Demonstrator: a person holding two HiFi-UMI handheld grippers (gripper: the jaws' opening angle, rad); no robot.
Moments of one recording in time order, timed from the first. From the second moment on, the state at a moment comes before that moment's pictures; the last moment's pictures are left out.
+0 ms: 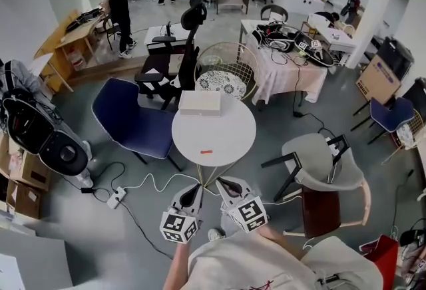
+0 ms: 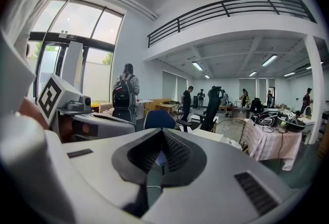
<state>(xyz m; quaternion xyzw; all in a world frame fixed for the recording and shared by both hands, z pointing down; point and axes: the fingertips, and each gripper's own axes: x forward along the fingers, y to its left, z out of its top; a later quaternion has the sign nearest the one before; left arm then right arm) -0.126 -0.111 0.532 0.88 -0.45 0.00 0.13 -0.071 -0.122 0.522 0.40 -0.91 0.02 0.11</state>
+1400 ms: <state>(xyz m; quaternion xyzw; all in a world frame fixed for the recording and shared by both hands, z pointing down) -0.100 -0.258 0.602 0.87 -0.45 0.04 0.20 -0.042 -0.270 0.604 0.37 -0.91 0.10 0.17</state>
